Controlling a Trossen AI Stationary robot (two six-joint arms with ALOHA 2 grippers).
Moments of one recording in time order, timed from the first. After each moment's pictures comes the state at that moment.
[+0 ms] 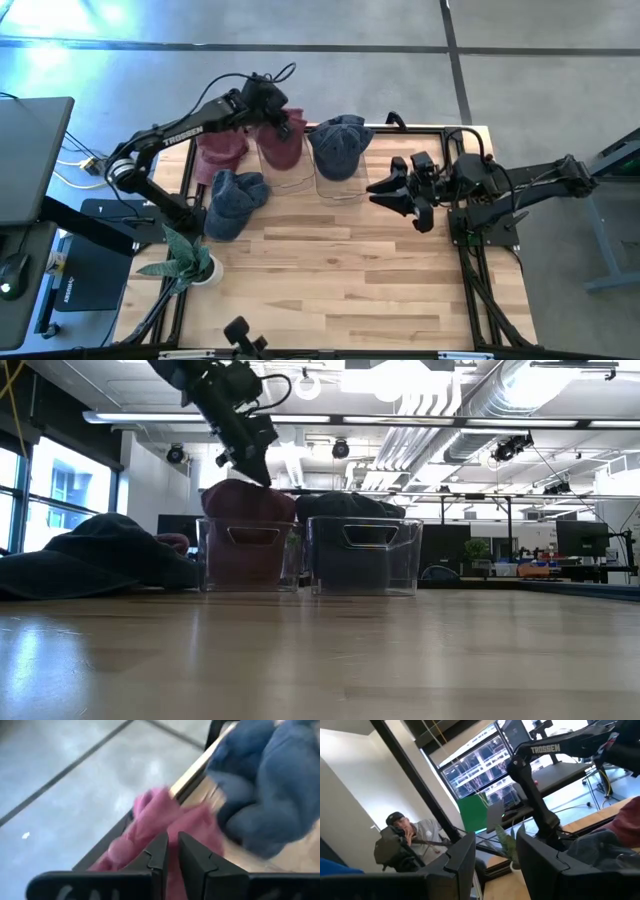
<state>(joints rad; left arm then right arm) 0.68 1.49 1.30 -0.47 -0.07 0.05 0.16 1.00 0.97 0.16 0.03 0.54</state>
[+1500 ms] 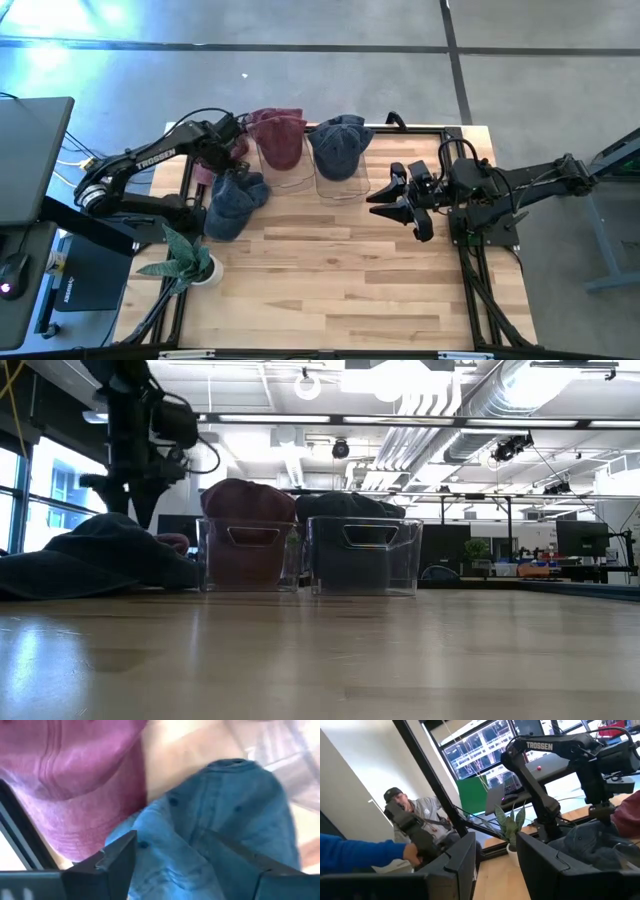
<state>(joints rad) 0.80 1.18 0.89 -1.07 -0.04 -0.40 0.19 1.00 0.97 0.09 0.01 0.47</state>
